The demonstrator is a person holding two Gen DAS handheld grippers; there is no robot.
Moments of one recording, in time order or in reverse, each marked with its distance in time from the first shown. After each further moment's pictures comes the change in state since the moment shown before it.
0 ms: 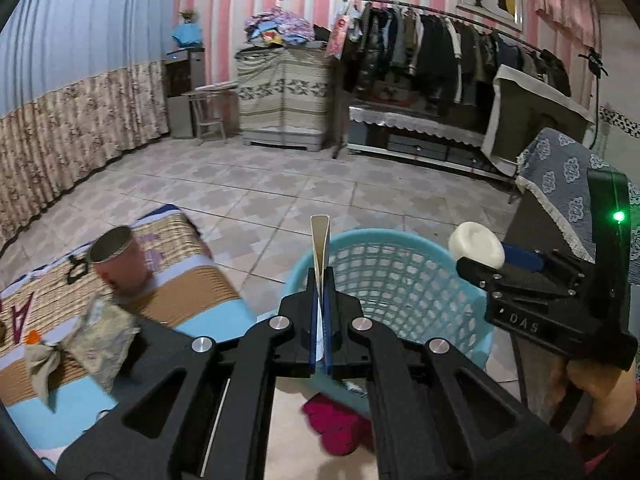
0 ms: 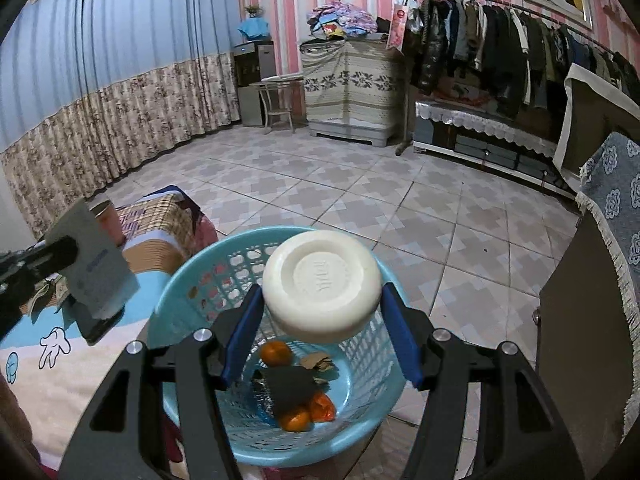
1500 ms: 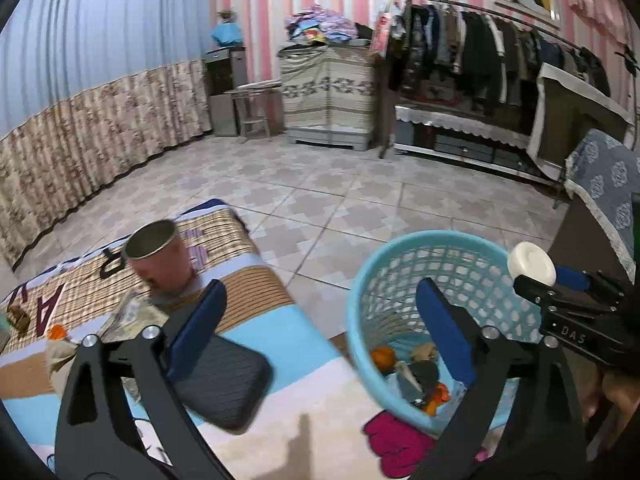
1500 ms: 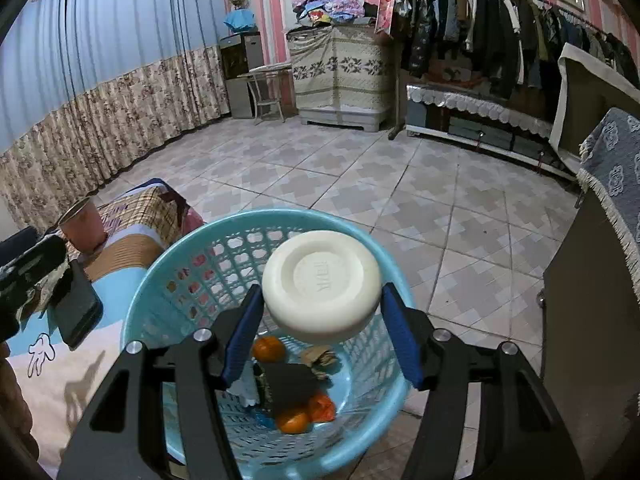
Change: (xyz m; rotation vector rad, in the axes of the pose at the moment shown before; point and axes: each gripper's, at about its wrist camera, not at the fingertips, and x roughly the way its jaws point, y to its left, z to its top) left arm 0.019 0.037 -0.004 -0.041 -0.007 0.190; right arm 0.030 0.004 -0.015 0.044 0.046 -0.004
